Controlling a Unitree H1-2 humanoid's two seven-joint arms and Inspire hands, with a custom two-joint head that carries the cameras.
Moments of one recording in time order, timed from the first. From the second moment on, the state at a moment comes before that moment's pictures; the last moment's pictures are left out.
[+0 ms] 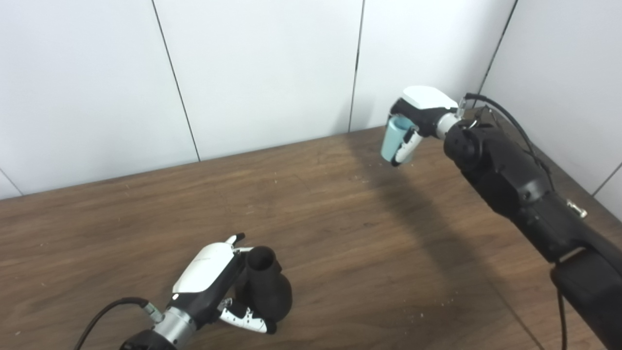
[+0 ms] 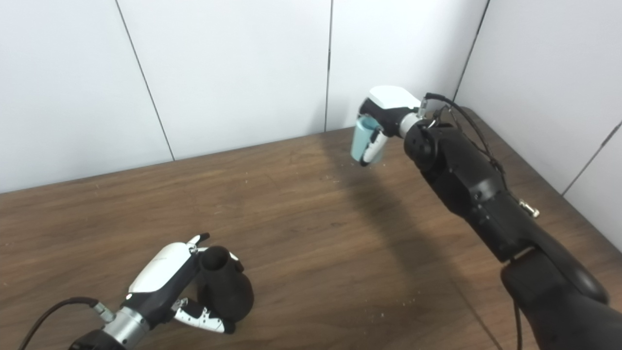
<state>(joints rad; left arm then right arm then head) -0.24 0.29 -0.47 -0.21 0.65 0.10 -0.37 -0.64 -0.68 0.28 0.14 -0.70 0.27 0.34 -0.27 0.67</state>
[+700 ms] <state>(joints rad) -0.24 0.25 -0.50 -0.22 0.70 0.18 -0.37 -0.49 -0.57 0.24 -0.43 -0.58 0.20 0.50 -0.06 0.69</state>
